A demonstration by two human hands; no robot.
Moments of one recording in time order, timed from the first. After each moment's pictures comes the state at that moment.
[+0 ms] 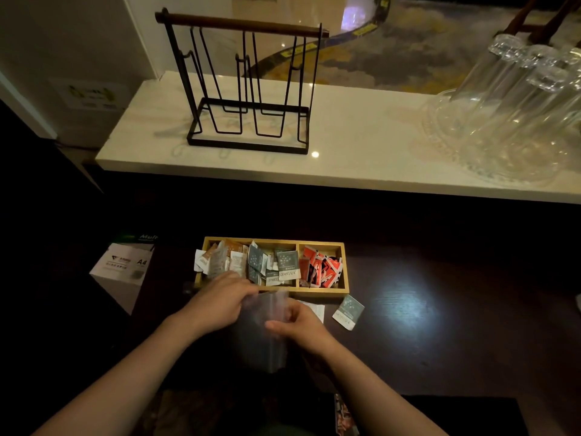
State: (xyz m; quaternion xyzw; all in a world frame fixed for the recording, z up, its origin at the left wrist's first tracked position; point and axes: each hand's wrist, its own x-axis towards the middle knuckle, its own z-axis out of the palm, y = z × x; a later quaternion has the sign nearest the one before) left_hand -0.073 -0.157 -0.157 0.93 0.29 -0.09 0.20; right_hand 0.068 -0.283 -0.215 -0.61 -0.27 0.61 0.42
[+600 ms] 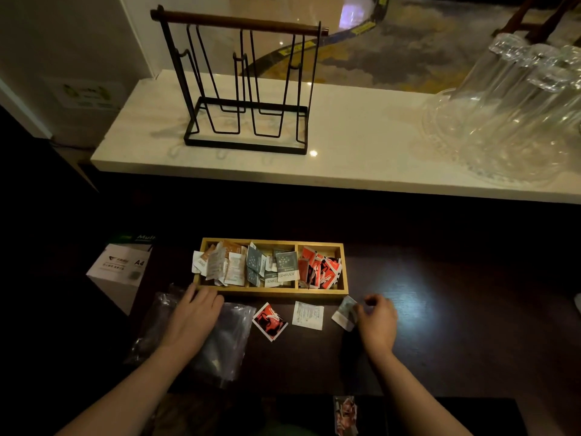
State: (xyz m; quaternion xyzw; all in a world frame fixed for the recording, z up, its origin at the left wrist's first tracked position) left_hand -0.127 -0.153 -0.237 0.92 0.34 -0.16 -0.07; right_hand 0.162 -0.330 -0.255 -0.93 -0.18 0.18 0.28
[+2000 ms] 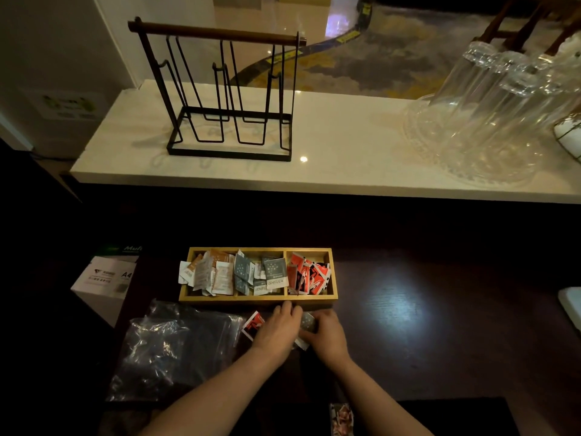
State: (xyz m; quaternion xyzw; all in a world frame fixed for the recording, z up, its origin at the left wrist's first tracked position) left_hand 0.018 -0.234 -0.252 0.92 0.31 -0.13 0.20; right_hand 0.116 -0.310 -0.259 -0.84 -0.35 0.34 0.23
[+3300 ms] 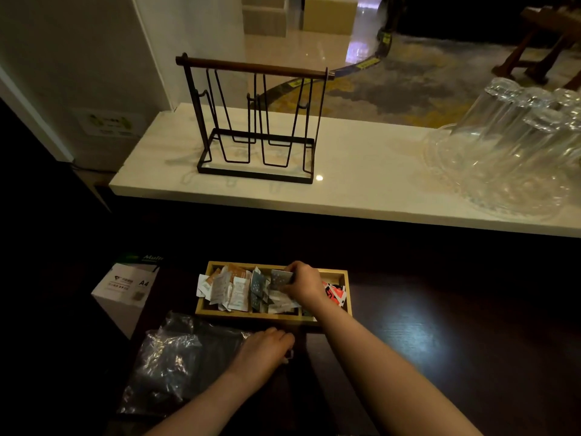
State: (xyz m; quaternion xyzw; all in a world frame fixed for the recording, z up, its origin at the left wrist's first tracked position) left_hand -0.034 -0.204 -0.232 0.95 0.23 -0.13 0.14; right_hand 0.121 -0.176 -0.210 -0.80 -0.43 0.33 0.25
